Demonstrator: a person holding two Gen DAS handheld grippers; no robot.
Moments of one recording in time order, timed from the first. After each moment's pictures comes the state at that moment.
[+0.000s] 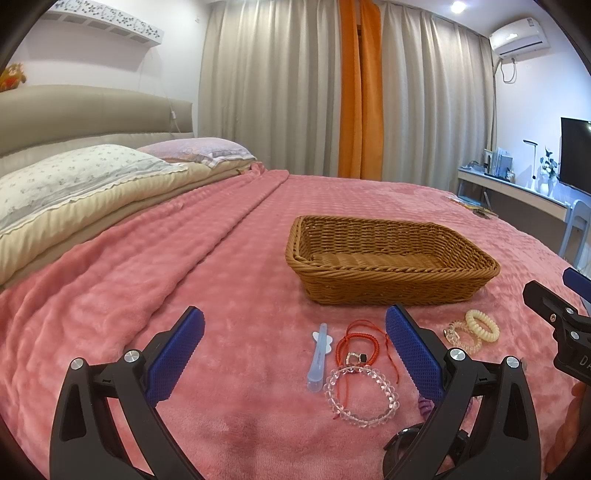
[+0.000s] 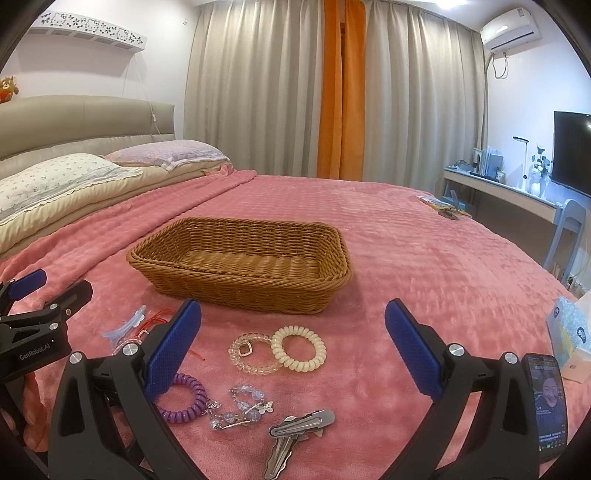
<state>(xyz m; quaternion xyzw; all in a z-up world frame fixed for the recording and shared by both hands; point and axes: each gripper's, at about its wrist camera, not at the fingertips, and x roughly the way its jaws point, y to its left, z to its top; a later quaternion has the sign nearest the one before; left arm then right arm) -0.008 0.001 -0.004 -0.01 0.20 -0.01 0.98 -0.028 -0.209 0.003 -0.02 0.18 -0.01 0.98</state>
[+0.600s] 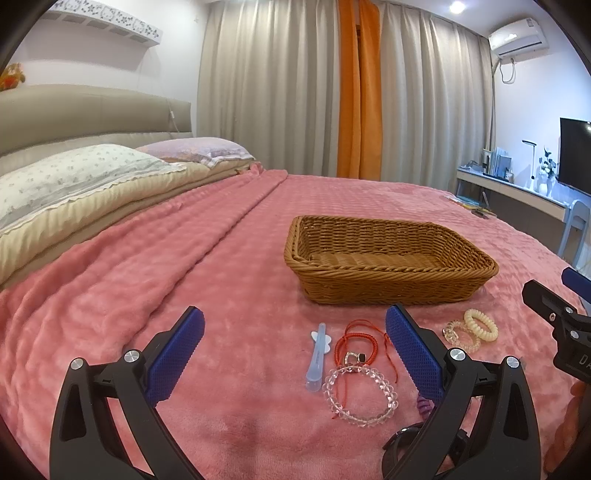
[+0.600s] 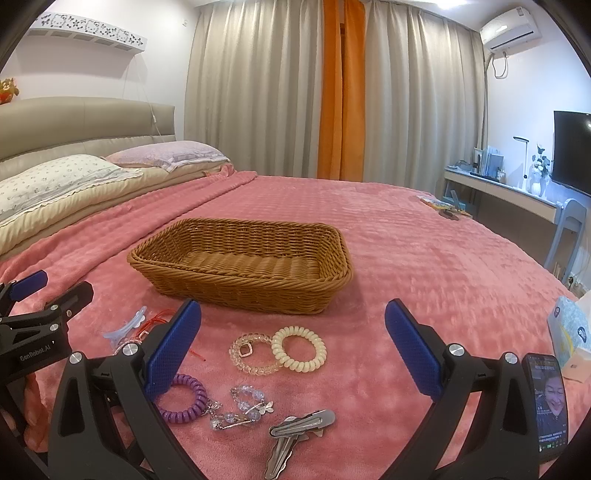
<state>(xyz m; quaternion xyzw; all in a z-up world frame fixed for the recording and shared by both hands) -0.008 0.002 -0.005 -0.02 0.21 -0.01 0.98 -0.028 -0.209 0.002 -0.02 0.18 -0.01 0.98</state>
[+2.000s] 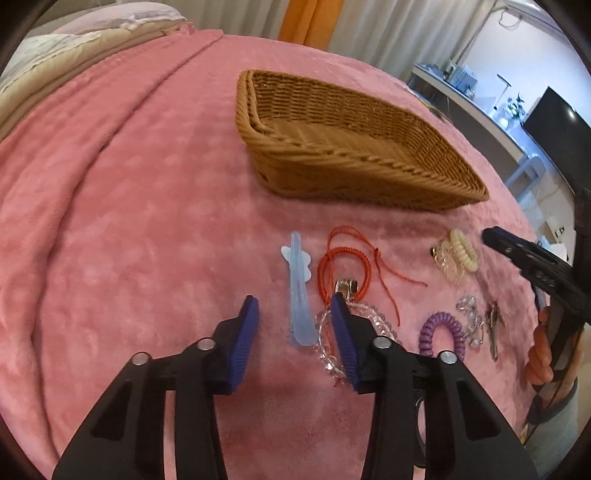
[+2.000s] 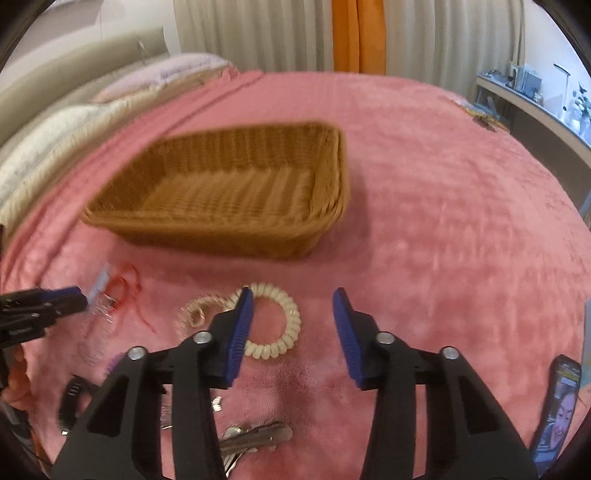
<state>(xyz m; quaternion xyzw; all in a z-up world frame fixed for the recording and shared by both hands) 0.083 0.028 -0.049 -0.05 0.48 -0.17 0.86 0.069 -0.256 -0.030 0.02 0.40 0.05 0.91</state>
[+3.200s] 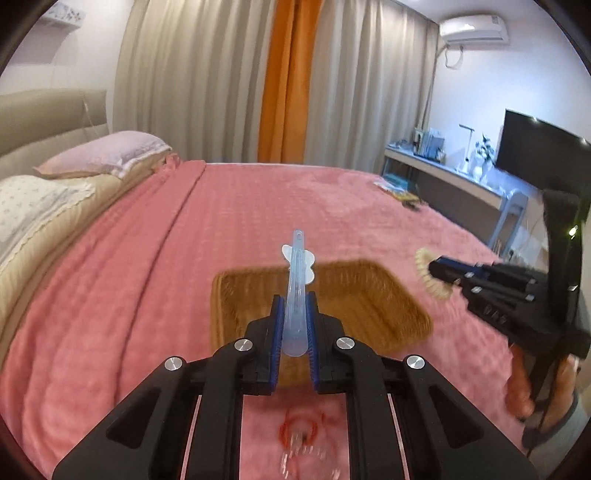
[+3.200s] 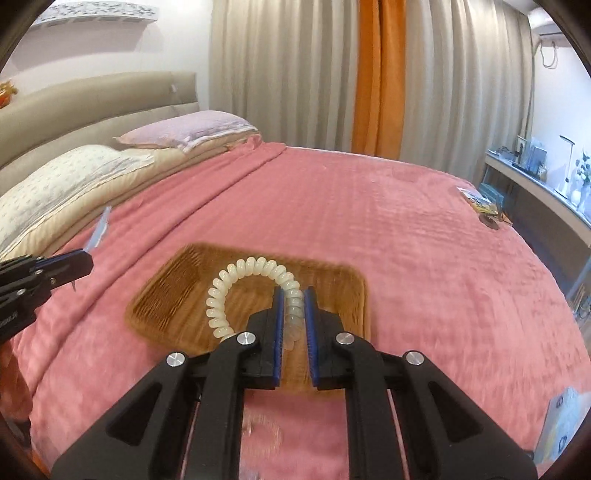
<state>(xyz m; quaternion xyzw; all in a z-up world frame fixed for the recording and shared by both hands) 0.088 -0.022 0.098 -0.01 0.27 -0.18 0.95 0.100 -0.216 0.090 -0.03 0.27 0.06 0.96</state>
